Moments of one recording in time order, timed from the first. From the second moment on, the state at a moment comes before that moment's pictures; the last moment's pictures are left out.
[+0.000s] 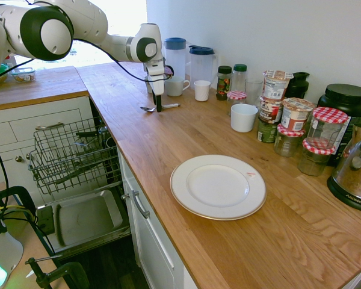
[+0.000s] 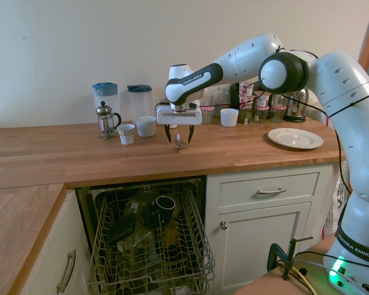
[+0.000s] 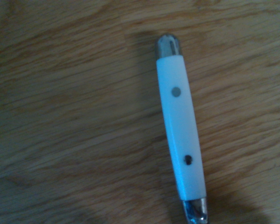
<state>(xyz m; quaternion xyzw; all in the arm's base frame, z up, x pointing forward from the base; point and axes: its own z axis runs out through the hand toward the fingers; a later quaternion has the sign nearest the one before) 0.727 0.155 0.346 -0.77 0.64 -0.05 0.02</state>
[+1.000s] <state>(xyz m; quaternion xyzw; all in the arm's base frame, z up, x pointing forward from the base) 0.728 0.152 0.339 -0.77 0.64 -0.04 0.01</state>
